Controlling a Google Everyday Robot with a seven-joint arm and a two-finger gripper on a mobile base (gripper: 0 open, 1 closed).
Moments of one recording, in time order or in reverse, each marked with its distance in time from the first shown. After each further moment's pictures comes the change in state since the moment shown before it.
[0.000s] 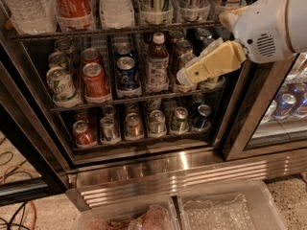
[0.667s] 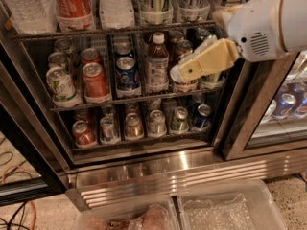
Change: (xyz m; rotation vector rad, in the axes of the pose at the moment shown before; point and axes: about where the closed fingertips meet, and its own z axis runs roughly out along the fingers) arm -0.008 0.004 0.007 -0.020 -0.038 0.001
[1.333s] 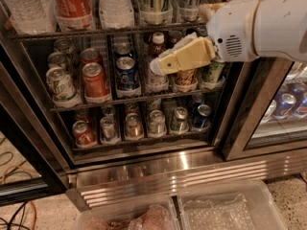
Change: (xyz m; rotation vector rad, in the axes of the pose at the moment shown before) arm -0.022 0.002 0.027 0.033 -0.124 -0.003
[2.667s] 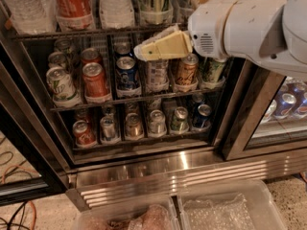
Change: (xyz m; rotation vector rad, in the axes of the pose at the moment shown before) arm -0.018 -0.019 0.035 0.139 -0.102 -0.001
